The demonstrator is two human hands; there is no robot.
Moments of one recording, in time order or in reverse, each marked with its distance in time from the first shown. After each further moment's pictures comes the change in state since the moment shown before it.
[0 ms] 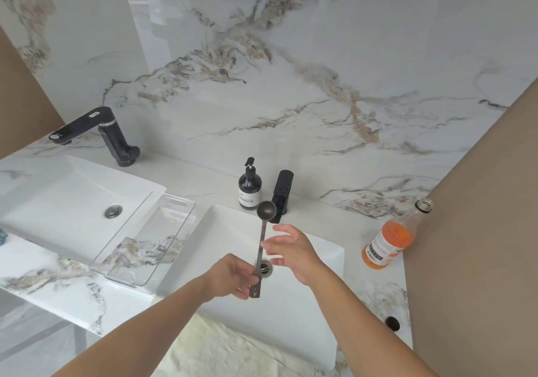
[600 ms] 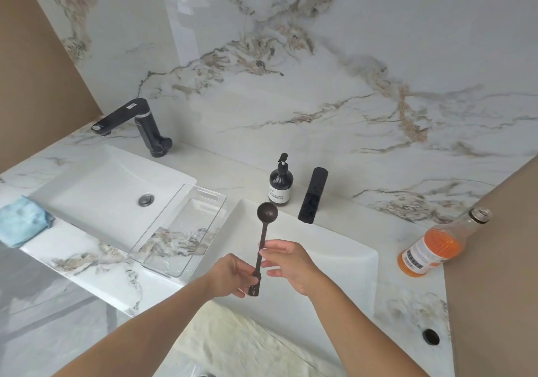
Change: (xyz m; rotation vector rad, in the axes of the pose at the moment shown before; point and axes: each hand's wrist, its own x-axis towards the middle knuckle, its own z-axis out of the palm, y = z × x) left_hand -0.023 -0.036 -0.051 0.021 0.107 -0.052; right_hand 0.019 0.026 0.067 -0.114 -0.169 0.093
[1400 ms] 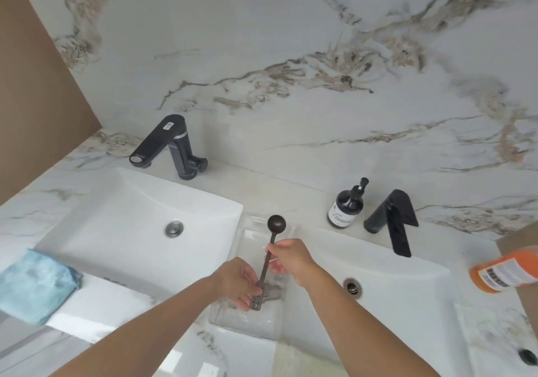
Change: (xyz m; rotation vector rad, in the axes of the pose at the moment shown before) left_hand 0.039 -0.043 -0.243 0.148 -0.173 -0.150; right_hand 0.162 -0.072 0.200 -0.079 0.306 0.127
